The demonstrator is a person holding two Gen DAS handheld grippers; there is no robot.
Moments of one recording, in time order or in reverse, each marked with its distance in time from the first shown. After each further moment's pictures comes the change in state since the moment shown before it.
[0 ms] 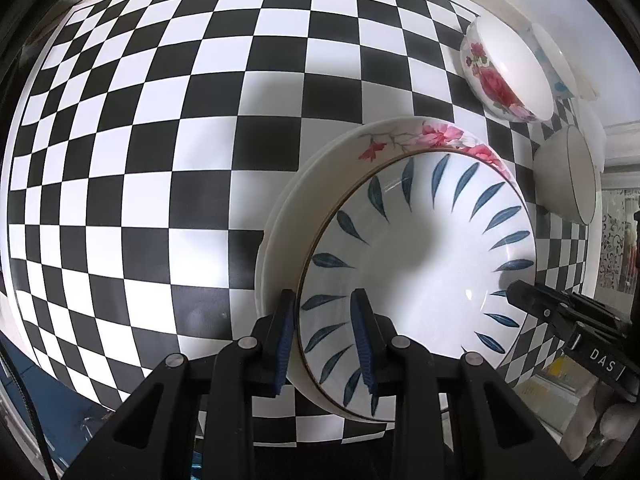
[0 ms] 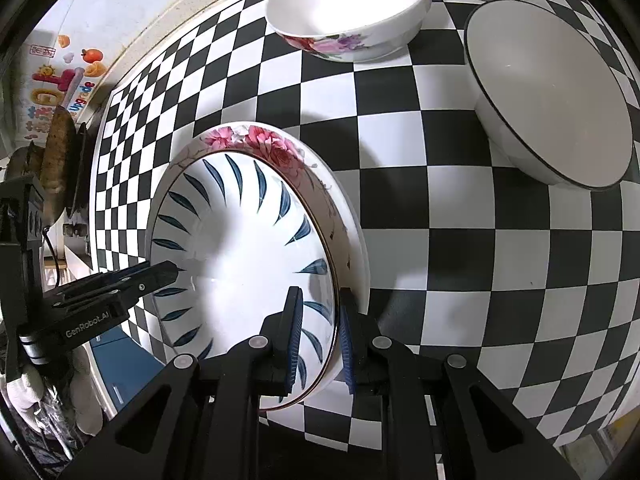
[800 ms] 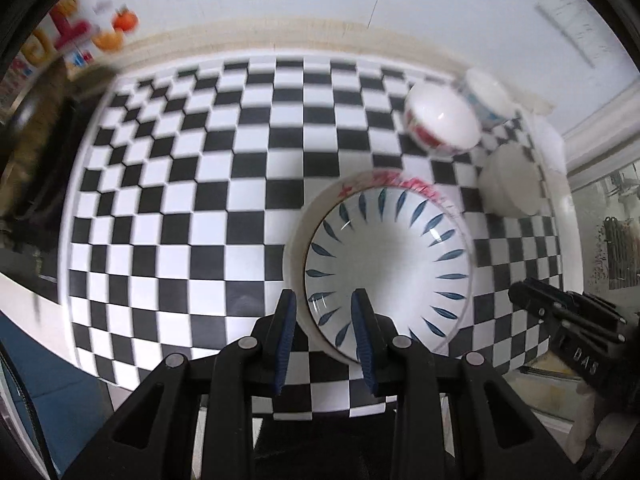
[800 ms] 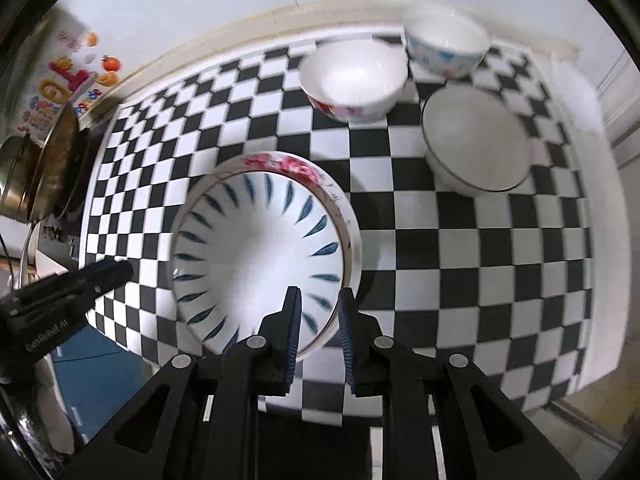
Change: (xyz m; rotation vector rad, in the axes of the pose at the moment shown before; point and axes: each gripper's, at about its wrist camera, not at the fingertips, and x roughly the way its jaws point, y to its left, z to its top) left arm -0.115 -0.008 -0.069 0.084 -0.283 0.035; right arm -0.082 0.062 -0.059 -0.057 -0.218 -0.190
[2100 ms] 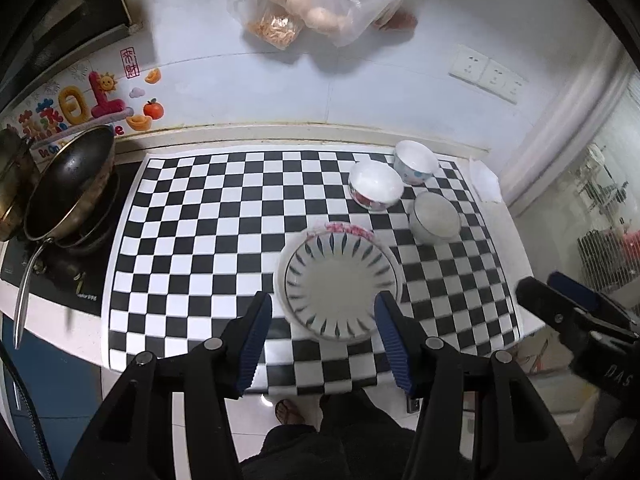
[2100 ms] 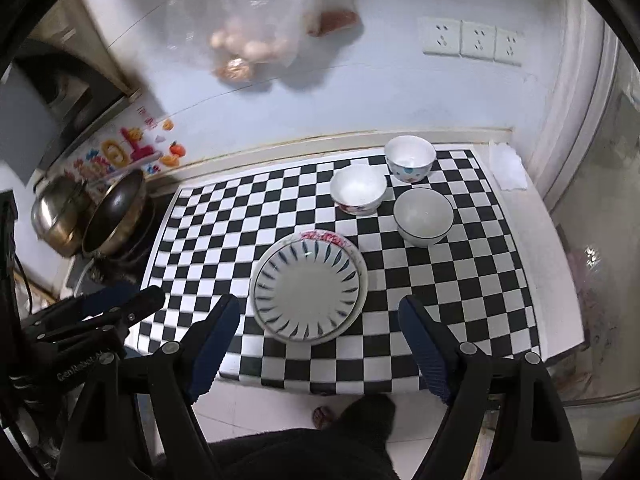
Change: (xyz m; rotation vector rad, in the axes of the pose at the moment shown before) left arm -0.131 -0.034 -0.050 0.050 -0.268 -0.031; right arm -0.197 0.026 -0.093 0.036 -0.377 0.018
